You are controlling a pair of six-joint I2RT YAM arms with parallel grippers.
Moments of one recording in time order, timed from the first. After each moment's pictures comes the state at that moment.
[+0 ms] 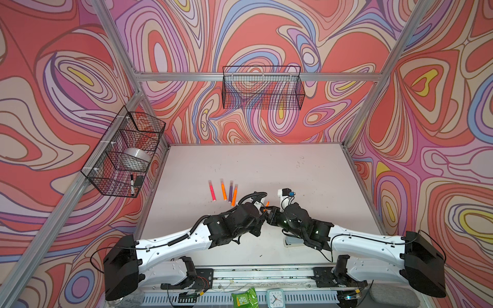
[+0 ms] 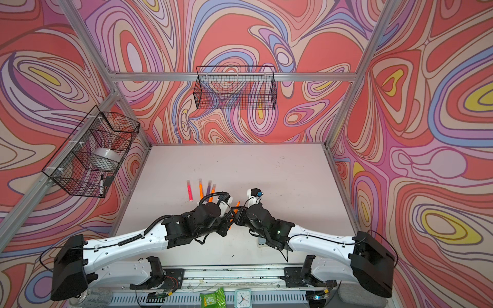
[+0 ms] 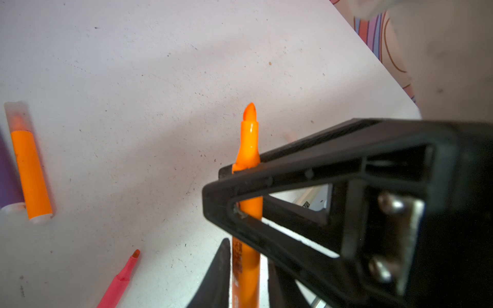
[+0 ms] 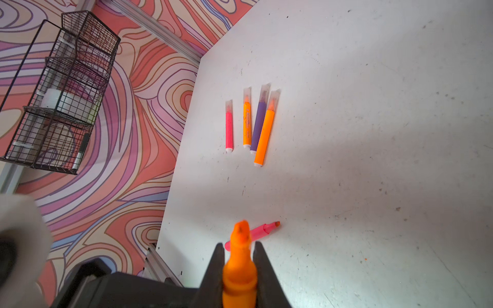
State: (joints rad) left arm -1.07 1.19 0.77 -0.28 -0.14 -0.52; right arm 1.01 1.18 0.58 0.19 0.18 1.04
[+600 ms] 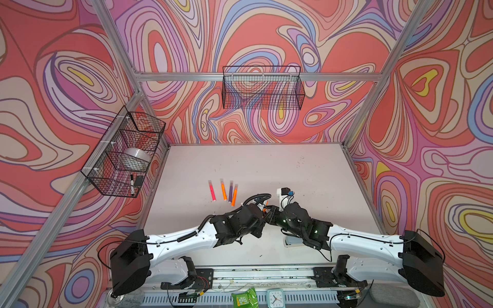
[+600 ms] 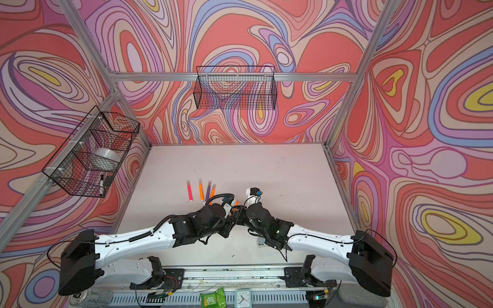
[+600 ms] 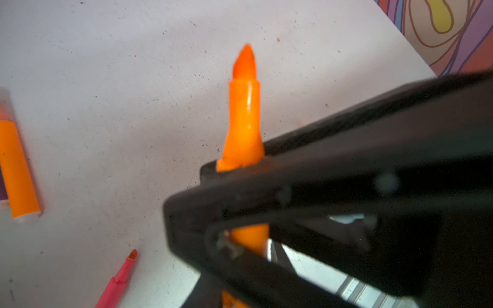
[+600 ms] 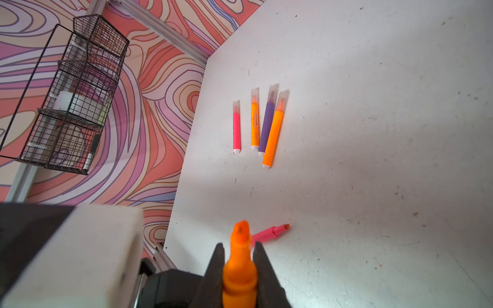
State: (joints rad) left arm -1.07 1.28 0.77 -0.25 -0.15 -0.50; right arm 1.01 1.20 0.59 0.22 0.16 1.05
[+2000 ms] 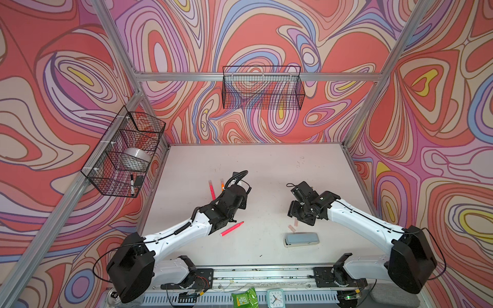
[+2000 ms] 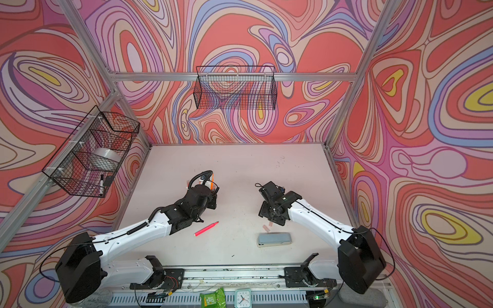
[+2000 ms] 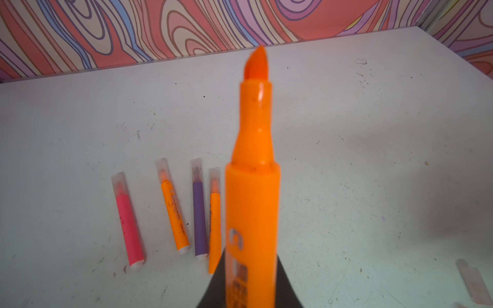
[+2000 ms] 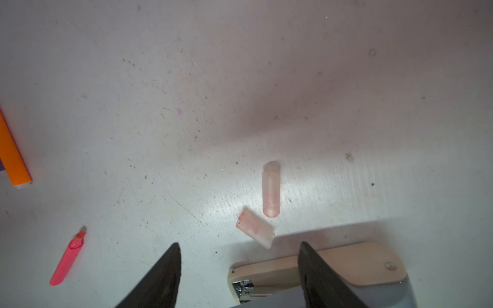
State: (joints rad) left arm -0.77 1.24 0.75 -0.09 -0.45 -0.34; right arm 0.60 1.35 0.89 -0.82 0.02 0.97
